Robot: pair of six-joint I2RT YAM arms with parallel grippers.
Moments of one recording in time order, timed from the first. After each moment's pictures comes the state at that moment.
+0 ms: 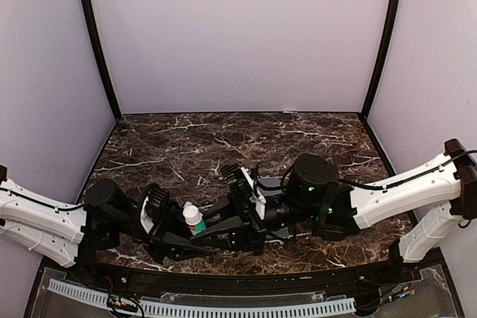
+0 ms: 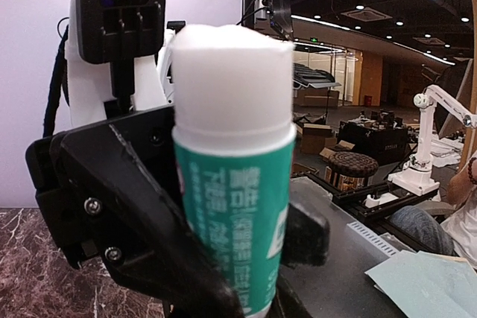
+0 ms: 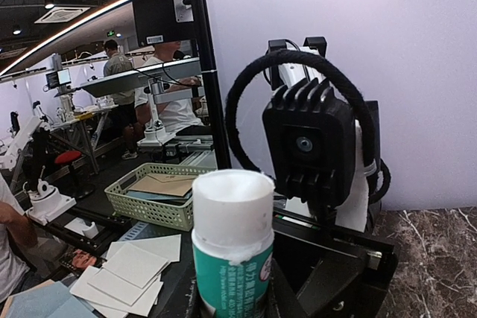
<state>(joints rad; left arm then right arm) -1.26 1.09 0.38 0.92 0.59 -0.17 1.39 1.52 0.91 0.75 -0.57 0.19</state>
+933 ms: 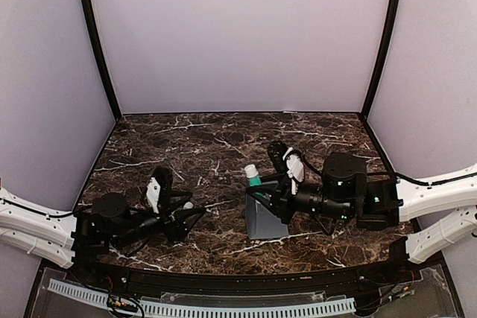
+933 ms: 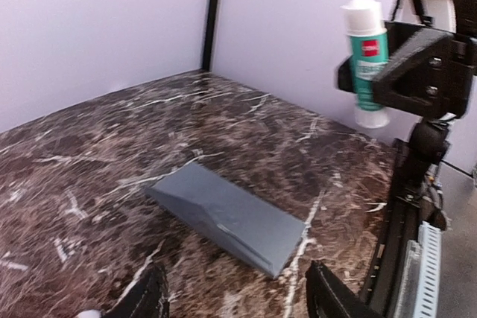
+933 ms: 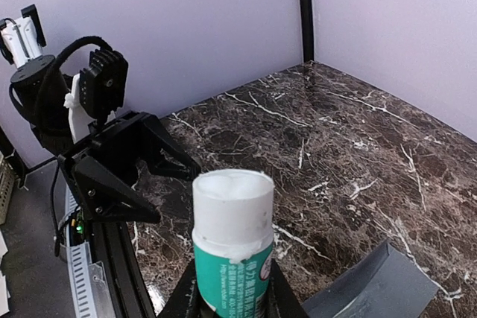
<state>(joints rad) -1.25 0.95 0.26 0.58 -0.27 -0.19 1.28 1.18 0.71 0.26 0.14 0.17</state>
